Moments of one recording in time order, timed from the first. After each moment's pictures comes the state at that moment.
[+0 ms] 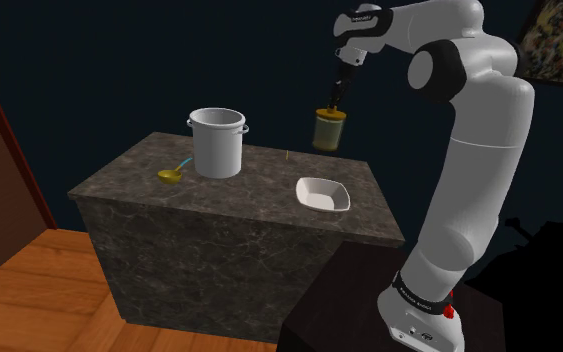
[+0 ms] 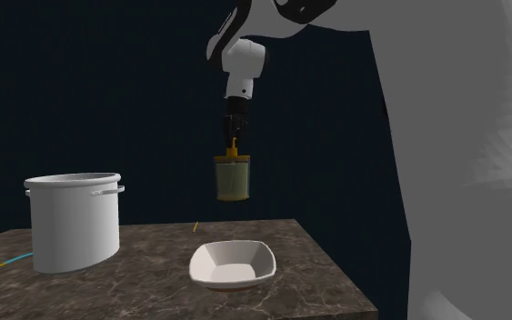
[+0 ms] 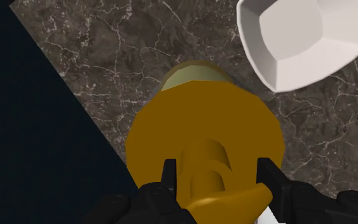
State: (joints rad) arm -0.20 0.22 -0.56 -1.49 0.22 1.75 -0.86
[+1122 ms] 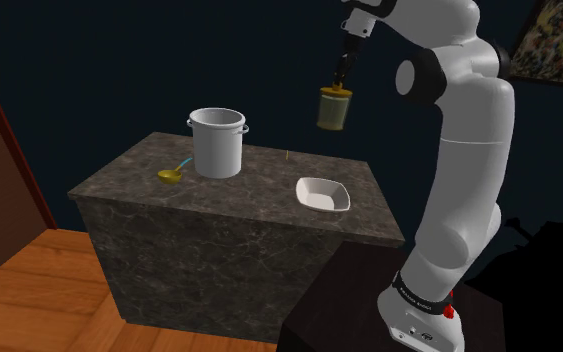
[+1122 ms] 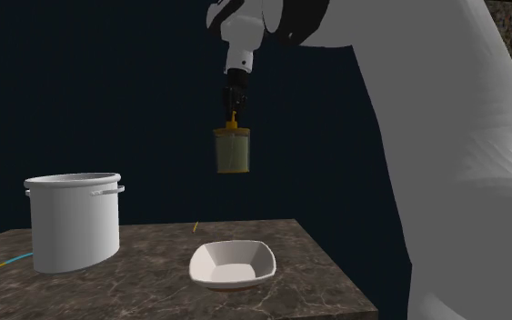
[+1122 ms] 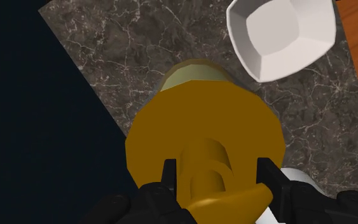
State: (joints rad) arm -0.27 0.32 -0.57 -1.12 0.28 1.47 -0.85
